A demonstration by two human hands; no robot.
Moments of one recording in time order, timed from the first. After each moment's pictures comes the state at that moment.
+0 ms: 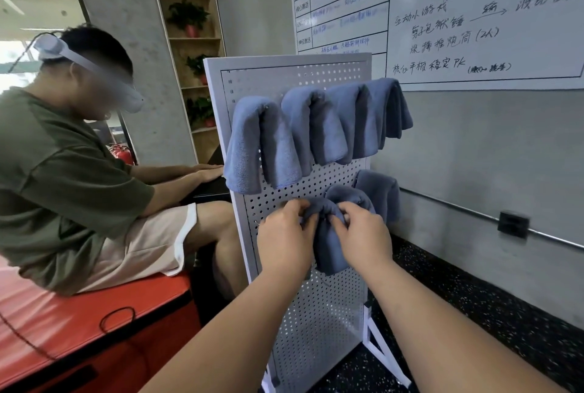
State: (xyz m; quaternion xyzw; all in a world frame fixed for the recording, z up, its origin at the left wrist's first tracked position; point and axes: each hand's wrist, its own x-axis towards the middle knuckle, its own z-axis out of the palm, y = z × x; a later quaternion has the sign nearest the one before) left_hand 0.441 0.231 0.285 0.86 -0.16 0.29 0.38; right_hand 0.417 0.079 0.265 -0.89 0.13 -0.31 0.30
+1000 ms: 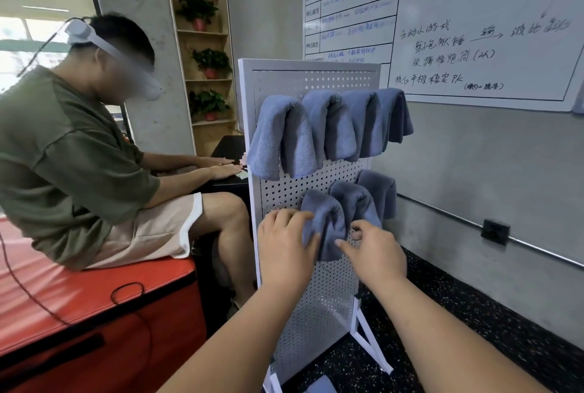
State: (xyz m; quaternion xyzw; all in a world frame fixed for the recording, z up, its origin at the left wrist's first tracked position) left_hand 0.400 0.272 0.250 0.85 -0.21 0.37 0.31; right_hand 0.350 0.095 0.258 -0.93 0.18 -0.25 0.22
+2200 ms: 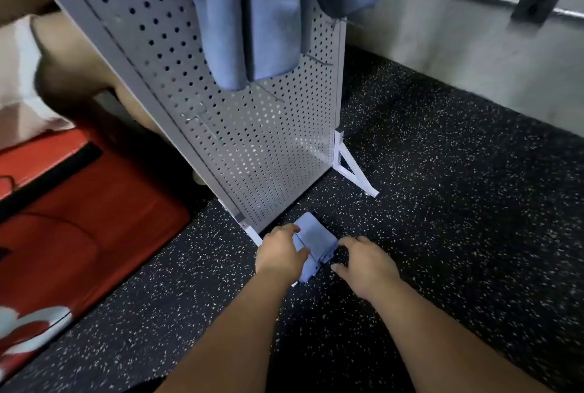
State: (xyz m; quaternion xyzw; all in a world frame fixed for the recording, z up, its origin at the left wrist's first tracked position) left_hand 0.390 0.245 -0.123 0.95 -0.12 -0.22 0.20; right_hand 0.286 0.078 -0.106 -0.93 0.22 0.20 0.23
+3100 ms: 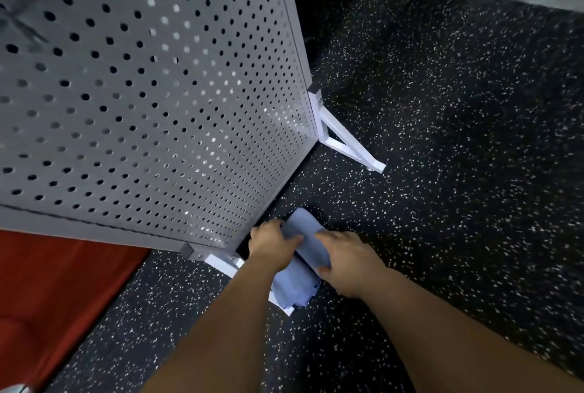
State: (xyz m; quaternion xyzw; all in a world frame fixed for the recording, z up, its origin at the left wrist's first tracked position) left_hand 0.494 0.195 -0.290 0.94 -0.08 -0.32 0.11; right_hand 0.361 0.046 -0.264 -0.91 0.13 0.25 0.31
